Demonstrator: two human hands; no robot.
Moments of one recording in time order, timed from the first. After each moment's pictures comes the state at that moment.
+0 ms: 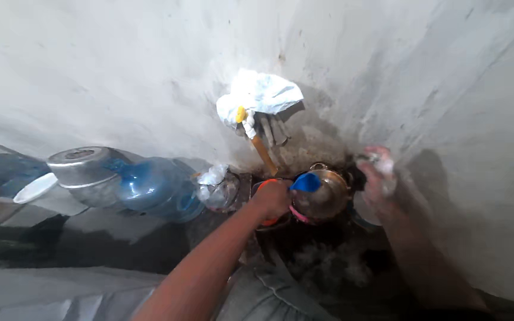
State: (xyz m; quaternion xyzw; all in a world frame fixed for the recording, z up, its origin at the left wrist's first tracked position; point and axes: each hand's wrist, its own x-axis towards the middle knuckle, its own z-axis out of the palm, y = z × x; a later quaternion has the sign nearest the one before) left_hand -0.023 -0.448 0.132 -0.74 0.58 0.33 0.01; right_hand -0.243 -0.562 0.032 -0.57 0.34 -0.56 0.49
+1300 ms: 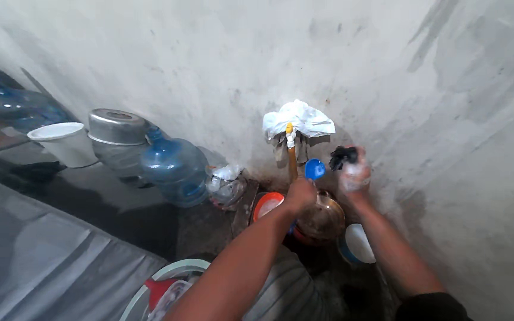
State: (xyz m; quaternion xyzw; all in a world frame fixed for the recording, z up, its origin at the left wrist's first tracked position) left_hand -0.051 -0.426 0.149 -0.78 0.42 0.35 -0.30; right_hand -0.160 -0.545 0.115 -0.78 0.27 -0.52 0.22
